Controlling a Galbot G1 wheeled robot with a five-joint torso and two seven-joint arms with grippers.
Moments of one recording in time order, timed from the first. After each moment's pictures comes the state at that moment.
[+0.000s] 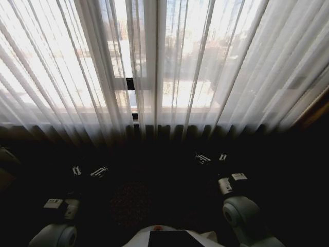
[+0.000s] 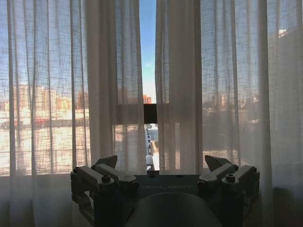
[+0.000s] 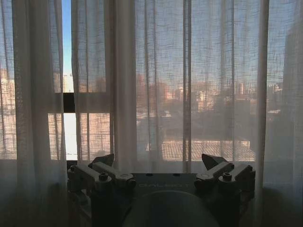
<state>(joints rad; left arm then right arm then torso) 1.85 -1.39 -0.89 -2.39 -0.35 0.06 0.18 -1.62 1.23 0.55 2.35 0.33 -0.24 0.17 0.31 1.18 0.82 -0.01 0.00</state>
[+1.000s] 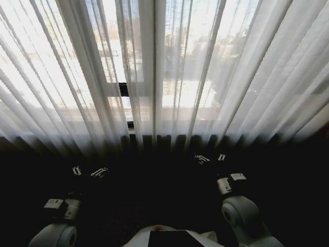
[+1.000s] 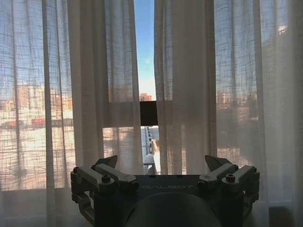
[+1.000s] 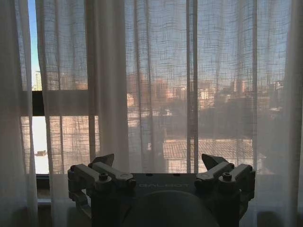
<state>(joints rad) 1.84 -1.38 -0.89 -2.38 -0.35 0.06 0.18 -1.61 1.23 0.55 2.35 0.33 -0.24 0.17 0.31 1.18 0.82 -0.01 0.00</state>
